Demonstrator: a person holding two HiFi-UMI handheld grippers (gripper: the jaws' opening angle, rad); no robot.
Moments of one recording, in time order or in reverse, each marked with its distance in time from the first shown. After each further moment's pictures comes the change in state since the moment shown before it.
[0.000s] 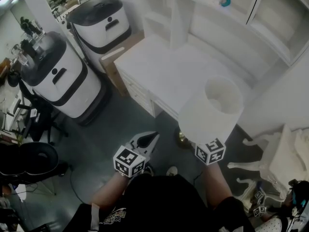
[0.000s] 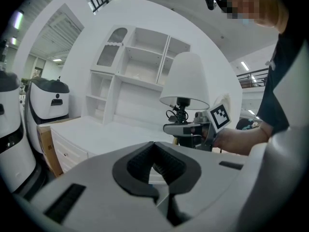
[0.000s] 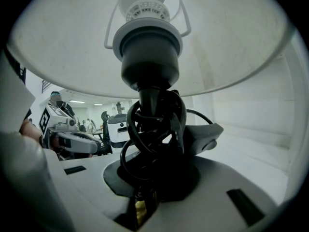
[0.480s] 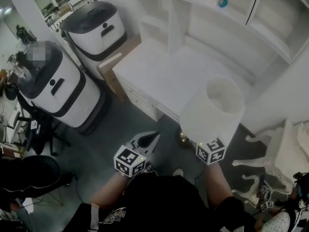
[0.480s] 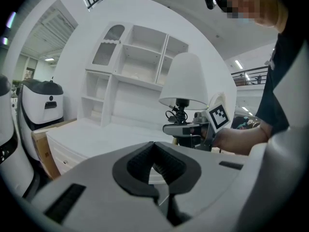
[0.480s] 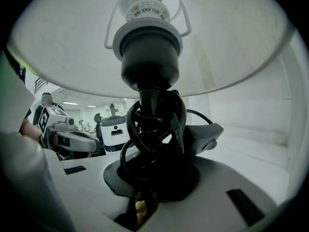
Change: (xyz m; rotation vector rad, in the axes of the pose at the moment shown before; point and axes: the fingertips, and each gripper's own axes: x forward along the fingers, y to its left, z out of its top) left arm 0.001 0.038 0.016 0.040 0.023 -0.066; right arm 0.031 -0.002 0.011 0.028 -0.020 -0.068
